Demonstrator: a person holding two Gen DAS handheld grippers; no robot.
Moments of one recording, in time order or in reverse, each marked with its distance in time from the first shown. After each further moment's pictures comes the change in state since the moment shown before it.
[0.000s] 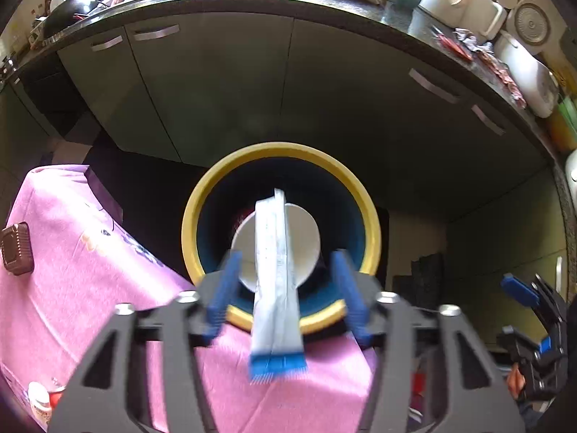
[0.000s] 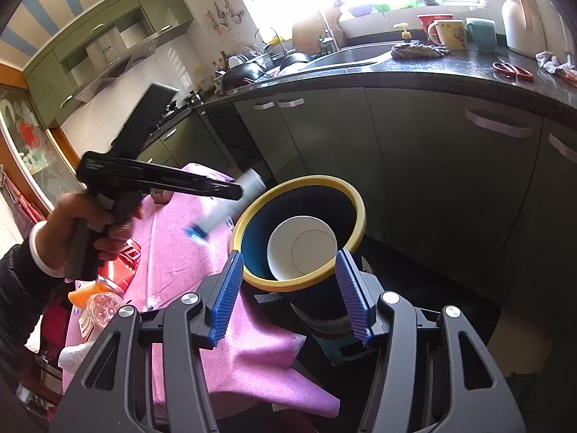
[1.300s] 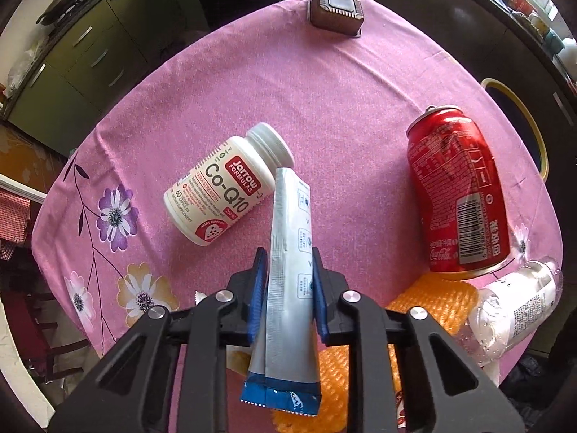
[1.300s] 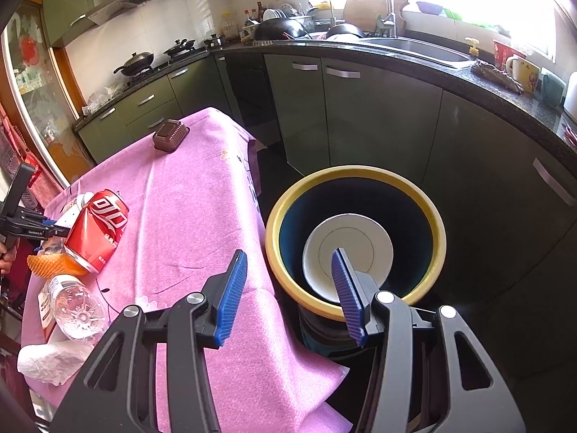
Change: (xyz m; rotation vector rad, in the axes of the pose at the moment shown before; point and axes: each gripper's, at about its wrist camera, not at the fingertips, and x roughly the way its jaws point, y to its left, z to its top) left arm -0.127 0.286 -0.282 -0.369 0.125 0.276; right arm 0.117 0.127 0.004 -0.245 0.141 -0.088
